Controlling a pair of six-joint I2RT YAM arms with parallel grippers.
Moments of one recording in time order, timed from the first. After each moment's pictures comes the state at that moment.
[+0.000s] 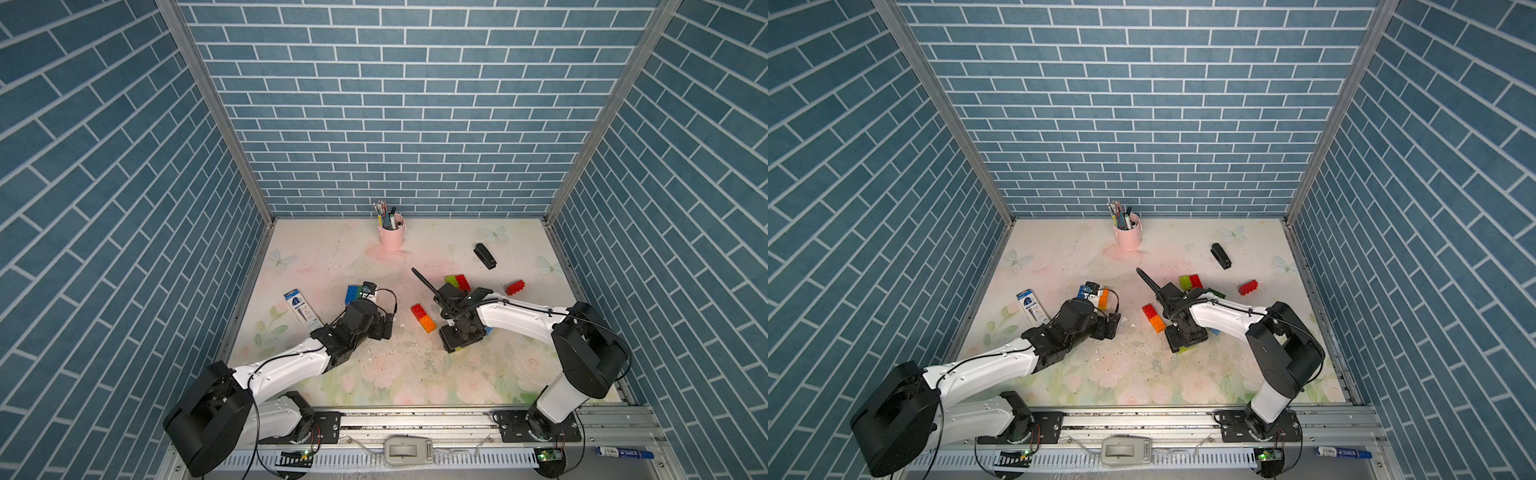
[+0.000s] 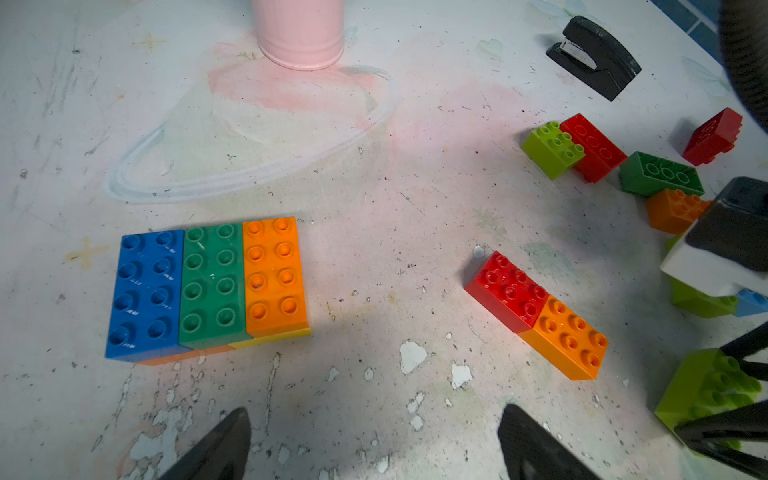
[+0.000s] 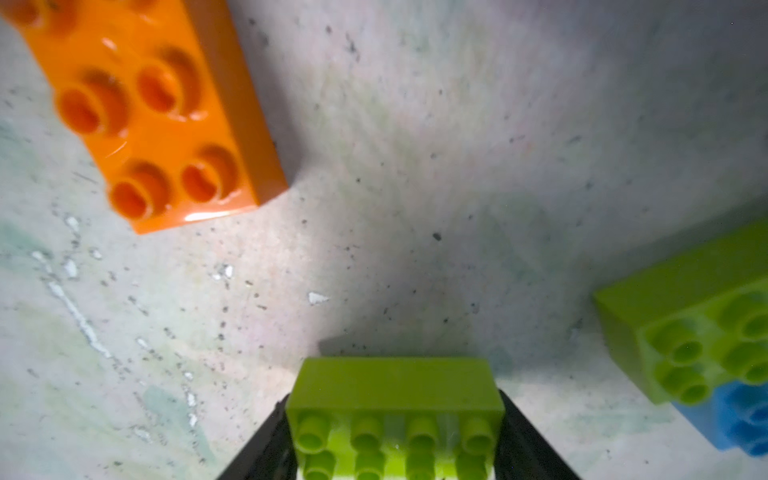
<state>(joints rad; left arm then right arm) -0.73 1.18 0.50 0.00 -0.23 -0.39 0.81 1.65 1.02 -0.85 -0.02 0.36</state>
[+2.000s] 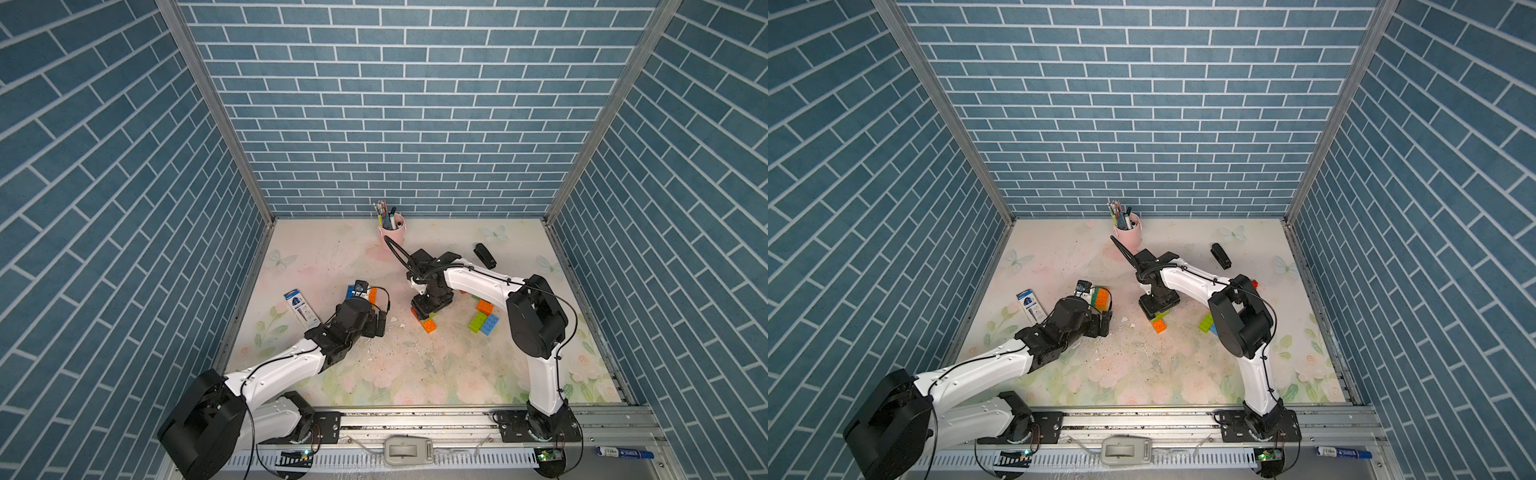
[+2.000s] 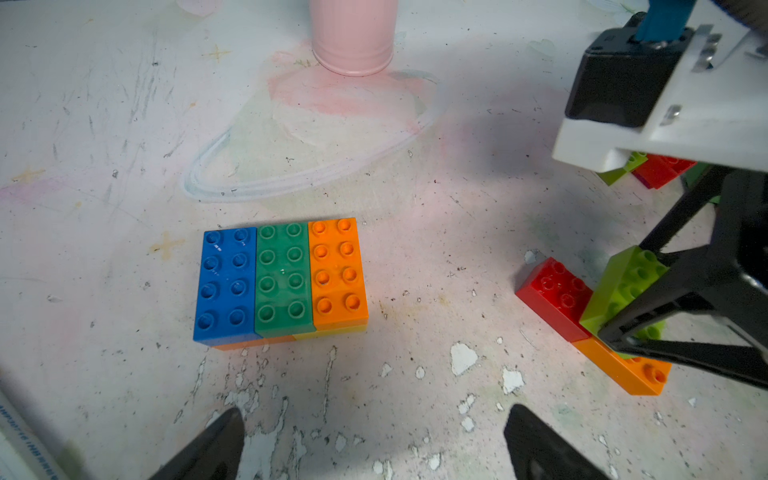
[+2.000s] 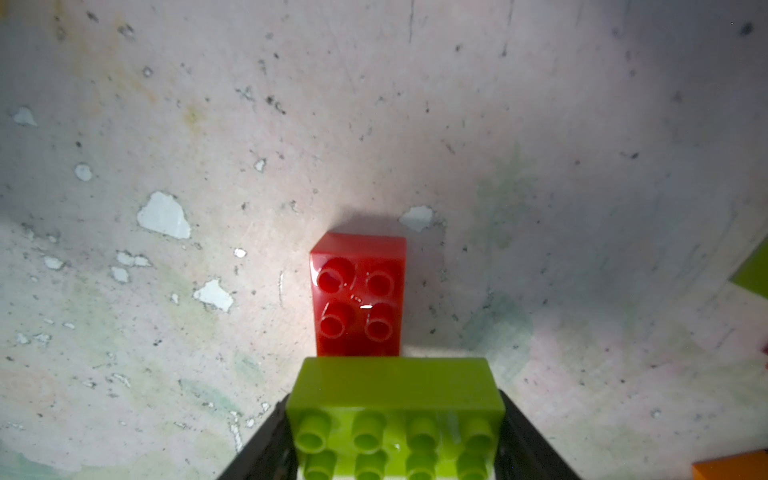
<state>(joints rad) -0.68 1.15 0.50 -0.06 -0.27 -0.35 0.78 2.04 1.58 -1.01 -0.06 0.10</state>
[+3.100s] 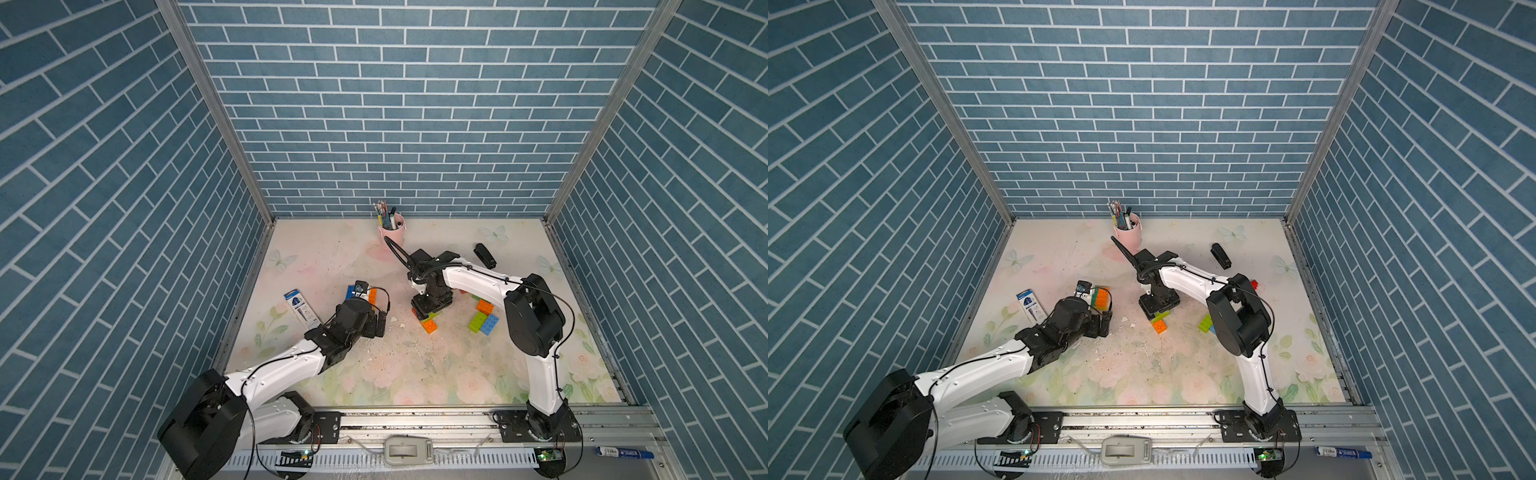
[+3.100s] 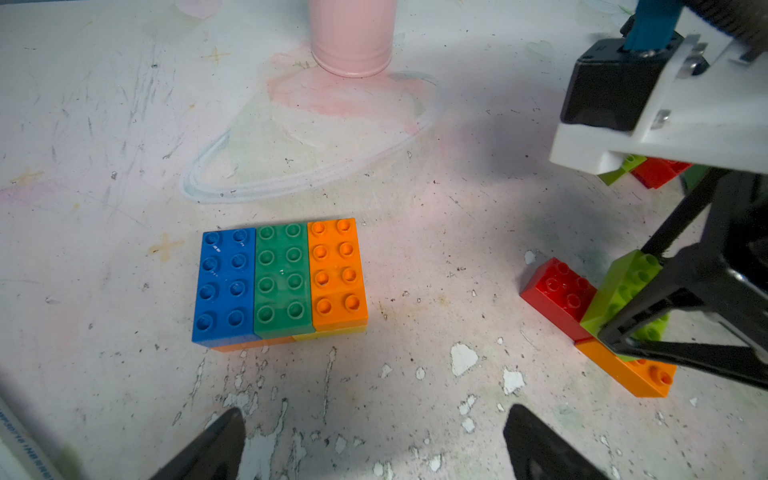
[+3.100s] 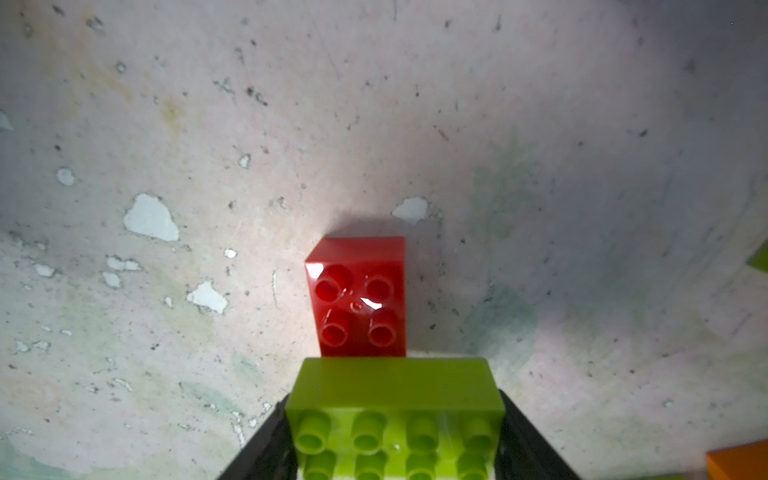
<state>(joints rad) -0.68 1.15 0.49 -0.04 -0.27 -0.35 0.77 2.06 1.60 -1.04 -0.06 0.14</state>
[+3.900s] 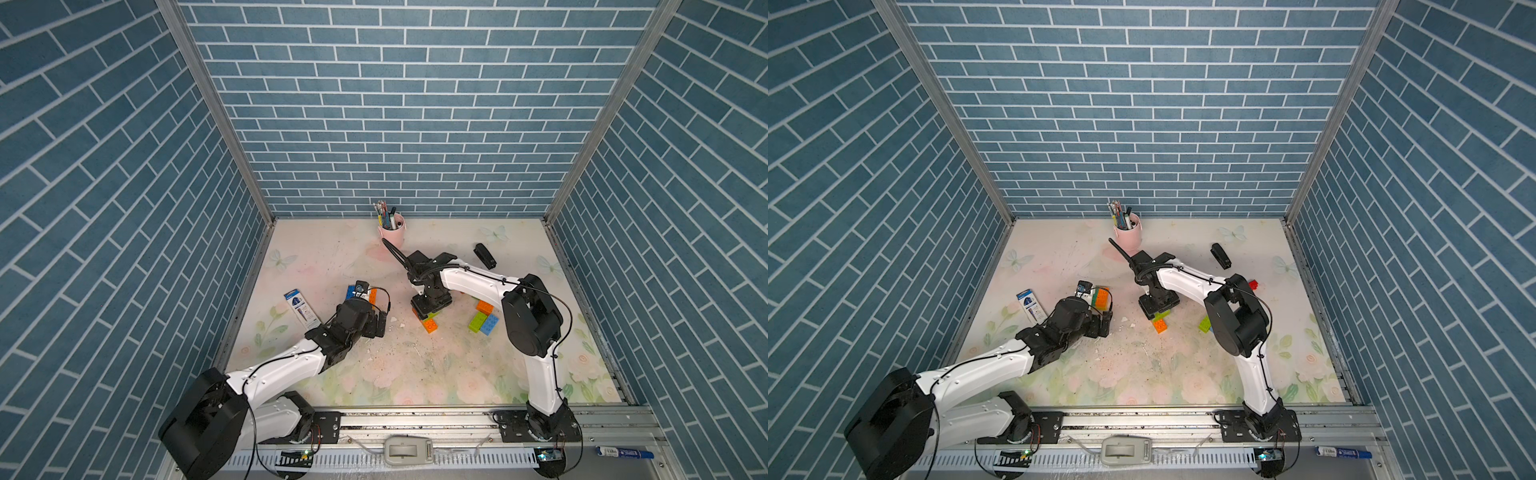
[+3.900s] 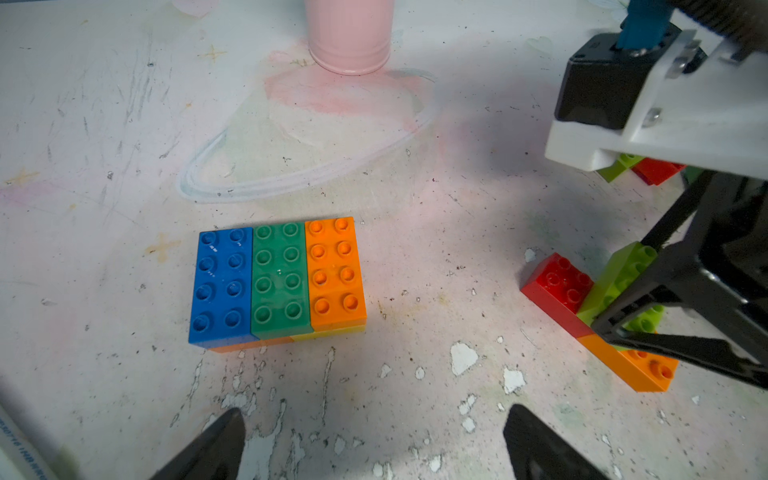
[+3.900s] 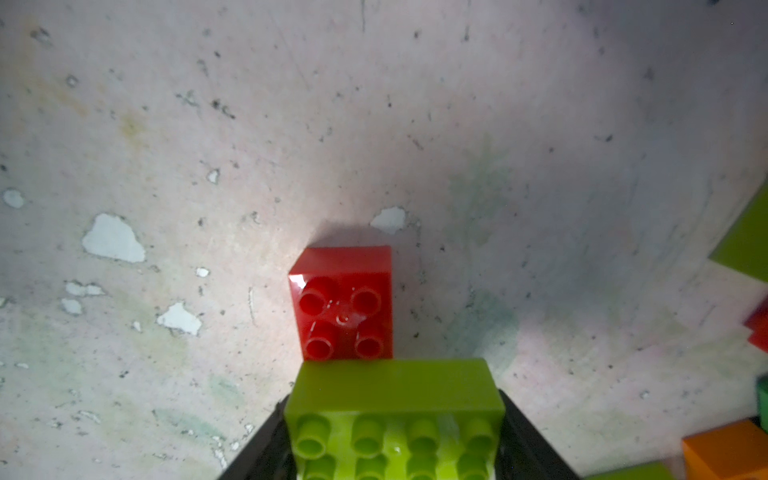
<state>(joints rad) -0.68 1.16 0.49 -0.04 -0.27 -0.34 0.79 2.07 1.59 -1.02 0.02 0.18</state>
